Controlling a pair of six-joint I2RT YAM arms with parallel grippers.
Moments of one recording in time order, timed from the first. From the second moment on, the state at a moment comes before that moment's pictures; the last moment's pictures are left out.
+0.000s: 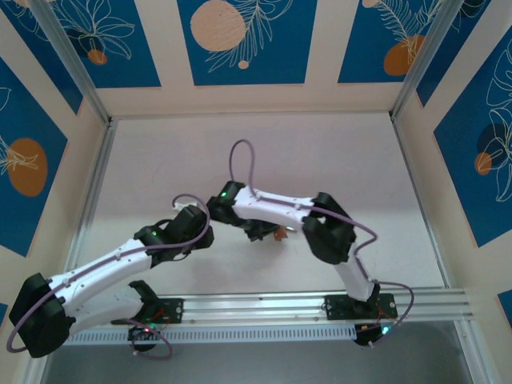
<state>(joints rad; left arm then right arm) -0.79 0.98 0.59 -0.60 -0.20 -0.84 1.09 2.14 1.75 -1.59 0.44 0.88</state>
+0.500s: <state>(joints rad) -0.78 0.77 0.56 -0.75 -0.30 -0.87 1.11 2.05 1.66 -1.25 0.09 0.71</state>
